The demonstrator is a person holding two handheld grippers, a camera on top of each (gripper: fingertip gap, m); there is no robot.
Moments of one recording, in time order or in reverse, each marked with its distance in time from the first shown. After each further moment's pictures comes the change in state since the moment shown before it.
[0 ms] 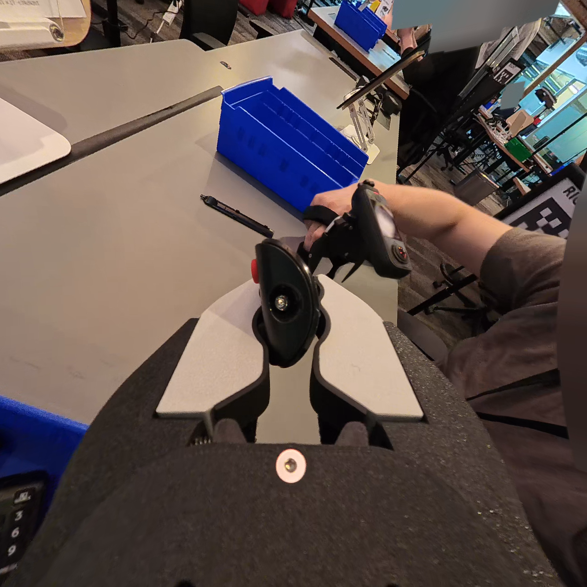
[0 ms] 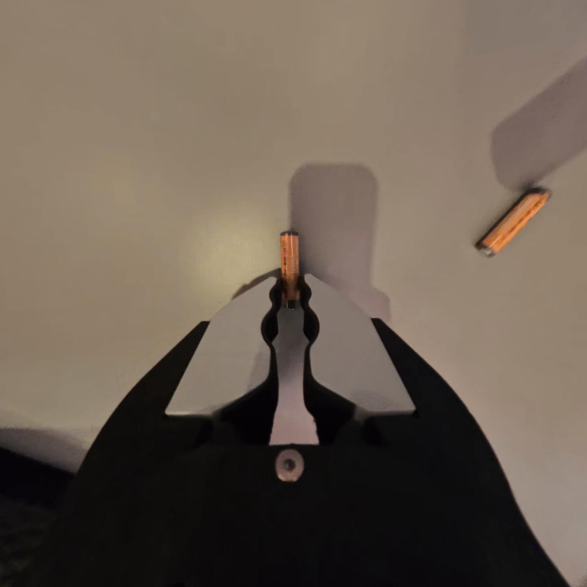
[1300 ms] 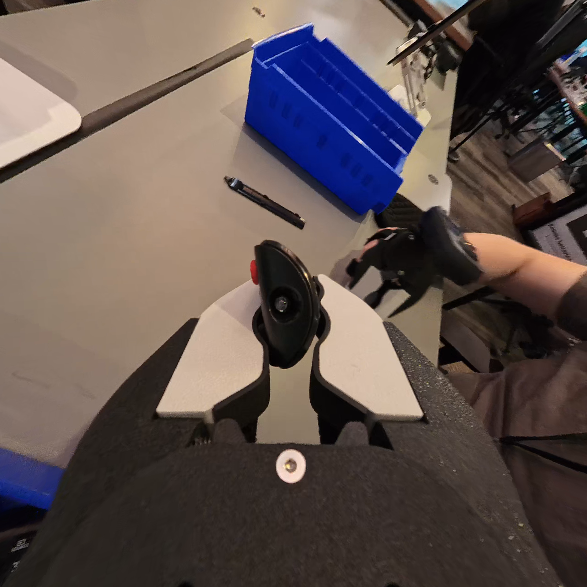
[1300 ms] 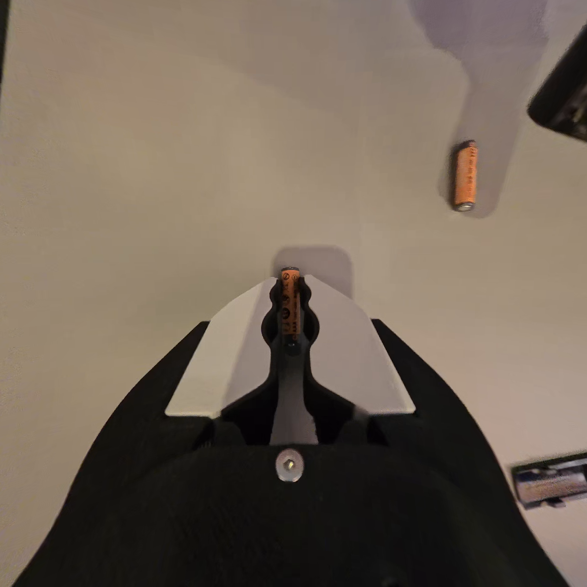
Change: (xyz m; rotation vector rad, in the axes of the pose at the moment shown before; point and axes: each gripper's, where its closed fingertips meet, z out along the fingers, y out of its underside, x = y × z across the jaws) left arm -0.028 0.007 0.053 -0.099 -0.104 0.006; right arm 0.009 -0.029 0.010 0.333 0.272 0.561
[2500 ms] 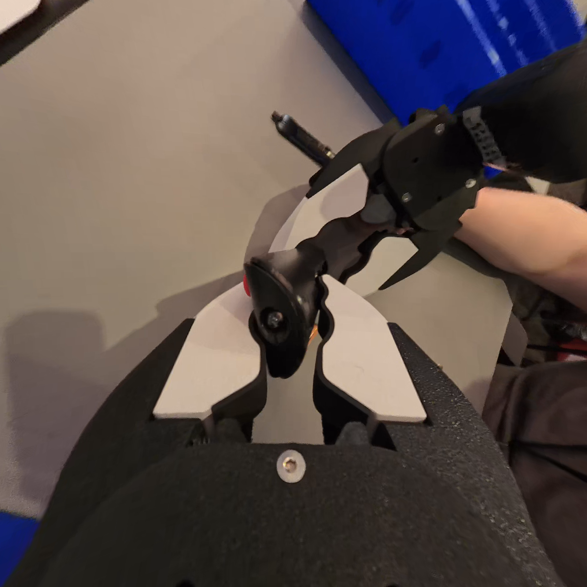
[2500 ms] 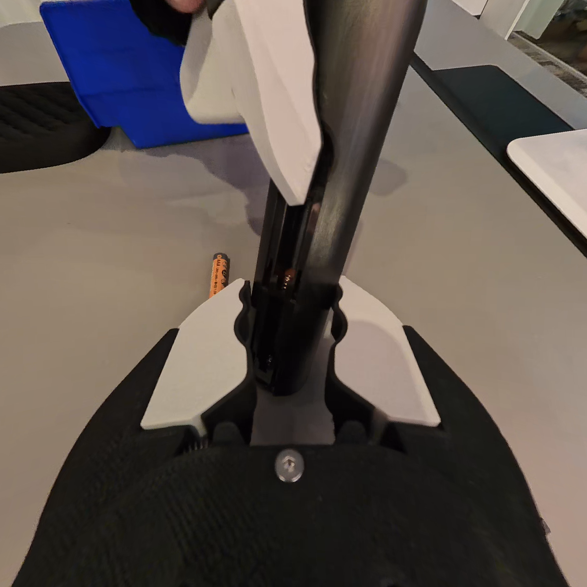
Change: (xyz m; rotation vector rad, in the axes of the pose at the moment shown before) left arm -0.058 0.018 0.084 -0.293 -0.097 -0.075; right arm 0.156 -0.051 0.007 0.350 0.117 0.123
